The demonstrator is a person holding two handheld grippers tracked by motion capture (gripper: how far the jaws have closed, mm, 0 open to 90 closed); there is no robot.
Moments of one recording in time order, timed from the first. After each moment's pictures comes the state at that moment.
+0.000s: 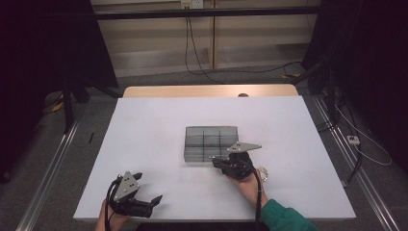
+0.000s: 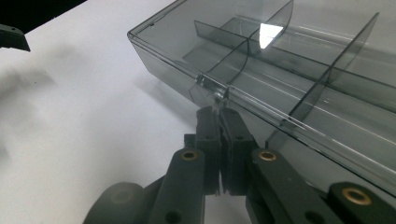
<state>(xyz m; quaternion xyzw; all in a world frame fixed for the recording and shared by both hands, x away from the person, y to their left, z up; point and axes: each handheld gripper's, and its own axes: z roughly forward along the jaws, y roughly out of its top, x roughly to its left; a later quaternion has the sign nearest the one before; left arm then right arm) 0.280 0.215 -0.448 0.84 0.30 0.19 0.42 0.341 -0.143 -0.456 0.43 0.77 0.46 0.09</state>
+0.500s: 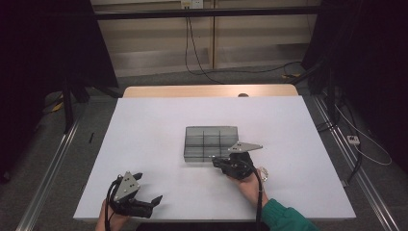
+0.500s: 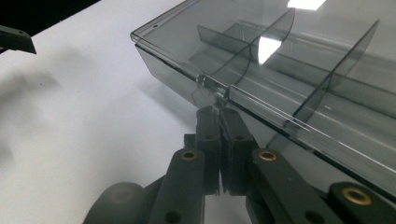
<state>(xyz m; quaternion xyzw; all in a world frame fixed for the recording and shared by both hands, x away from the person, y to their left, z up) 0.279 0.215 -0.448 0.84 0.30 0.19 0.42 0.341 -0.145 -0.455 0.42 0.77 0.47 0.09</state>
